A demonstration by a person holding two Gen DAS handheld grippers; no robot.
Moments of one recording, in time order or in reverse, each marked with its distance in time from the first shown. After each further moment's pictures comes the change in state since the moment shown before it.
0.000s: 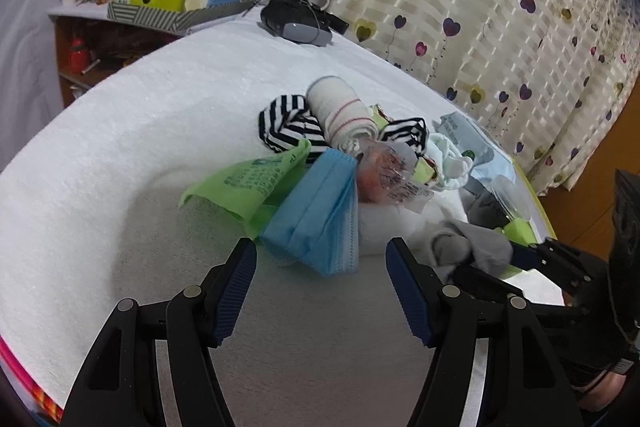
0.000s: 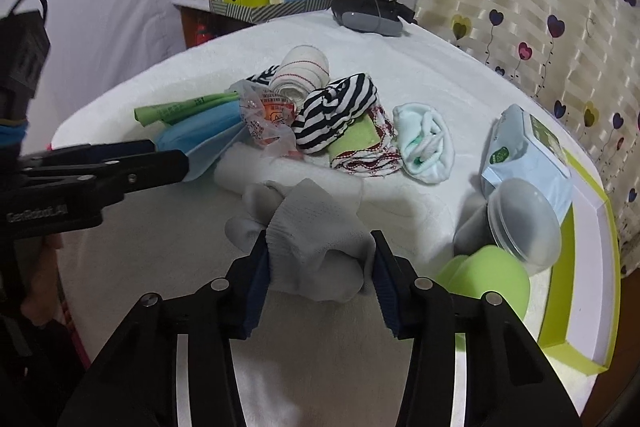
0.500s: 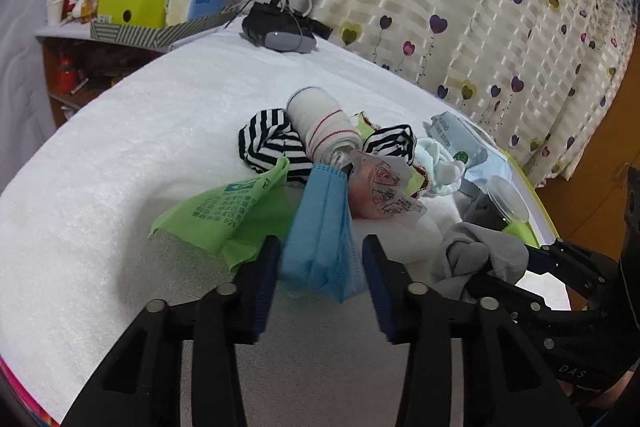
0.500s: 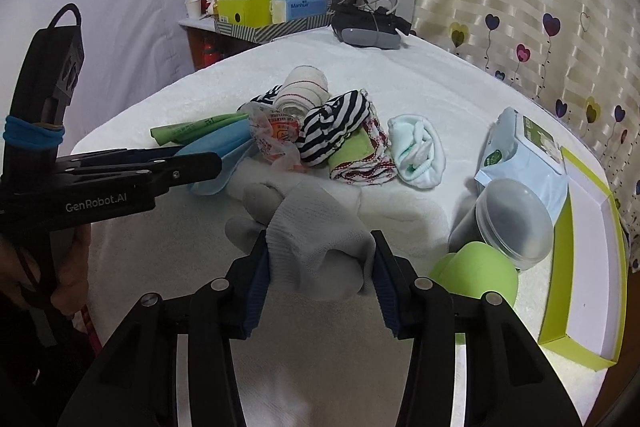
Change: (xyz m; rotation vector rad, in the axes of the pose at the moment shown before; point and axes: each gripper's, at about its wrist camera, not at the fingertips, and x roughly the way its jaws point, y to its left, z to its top) left arm 0.008 -0.012 0.011 0.060 -0.015 -0.013; right arm -0.013 -0.007 0.002 0.029 -0.053 0.037
